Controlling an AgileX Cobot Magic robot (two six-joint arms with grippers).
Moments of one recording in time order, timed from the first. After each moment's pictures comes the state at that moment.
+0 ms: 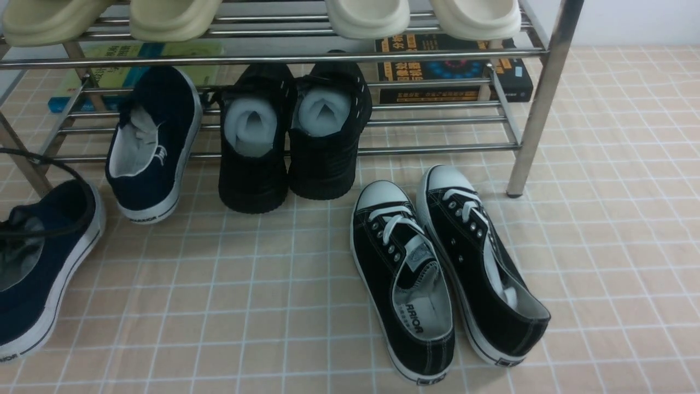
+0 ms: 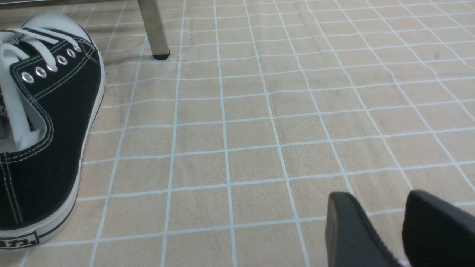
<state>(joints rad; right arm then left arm) -0.03 -0.01 0.02 -0.04 0.39 0.13 0.31 1.41 -0.89 0.10 0.77 -0.39</state>
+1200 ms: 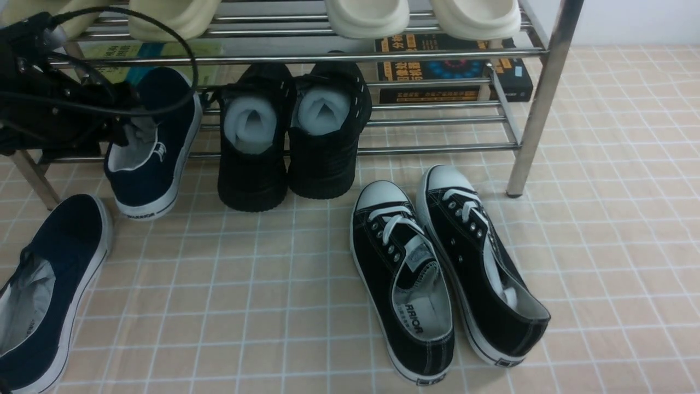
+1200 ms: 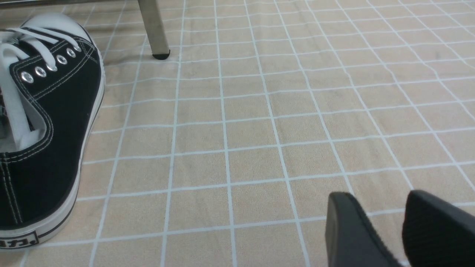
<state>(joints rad) -0.03 -0.01 0.02 -0.04 0.39 0.13 0.08 1.71 -1.34 -0.20 0.61 -0.09</state>
